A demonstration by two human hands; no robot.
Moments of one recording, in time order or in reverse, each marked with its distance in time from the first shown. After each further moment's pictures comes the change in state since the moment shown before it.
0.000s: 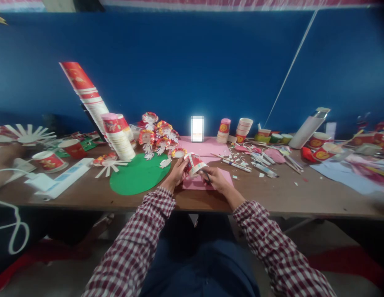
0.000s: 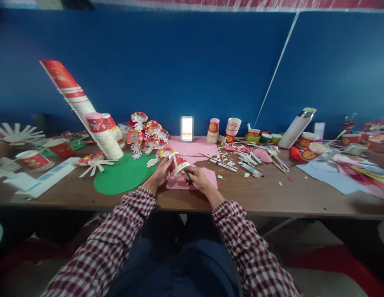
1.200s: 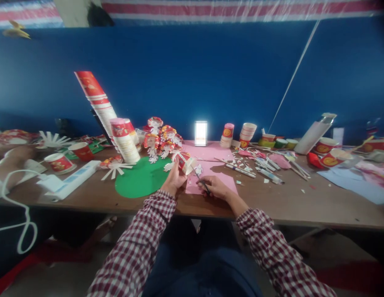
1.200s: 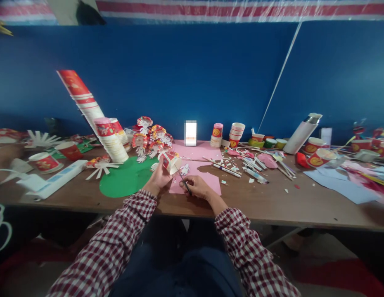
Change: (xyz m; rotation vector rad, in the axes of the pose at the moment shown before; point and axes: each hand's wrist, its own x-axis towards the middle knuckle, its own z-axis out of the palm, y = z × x) left_hand 0.006 0.017 -0.011 -0.346 0.204 -0.087; right_hand -0.006 -0.007 0.005 -0.200 -0.198 0.189
